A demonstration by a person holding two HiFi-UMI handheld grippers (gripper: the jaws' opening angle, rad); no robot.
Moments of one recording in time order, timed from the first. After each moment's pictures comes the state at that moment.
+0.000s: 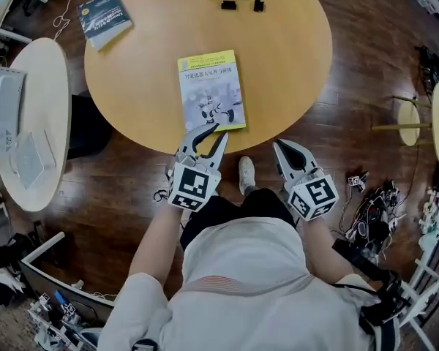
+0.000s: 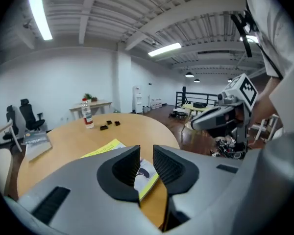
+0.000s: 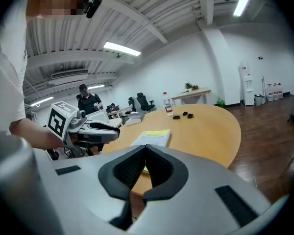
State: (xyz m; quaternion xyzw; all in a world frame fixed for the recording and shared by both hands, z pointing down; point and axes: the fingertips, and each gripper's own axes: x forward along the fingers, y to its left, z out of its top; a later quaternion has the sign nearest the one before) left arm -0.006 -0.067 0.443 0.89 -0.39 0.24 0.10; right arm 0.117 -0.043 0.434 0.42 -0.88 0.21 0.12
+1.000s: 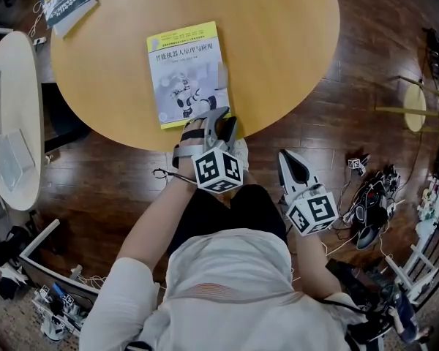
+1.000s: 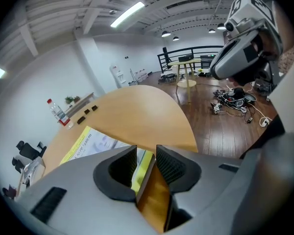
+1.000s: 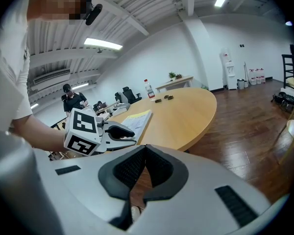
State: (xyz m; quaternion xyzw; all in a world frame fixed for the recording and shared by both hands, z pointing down) left arm 0.073 -0.082 0.591 0.83 -0.32 0.46 -0.02; right arm 0.180 -0.008 0.518 0.47 -0.82 0.29 0.14
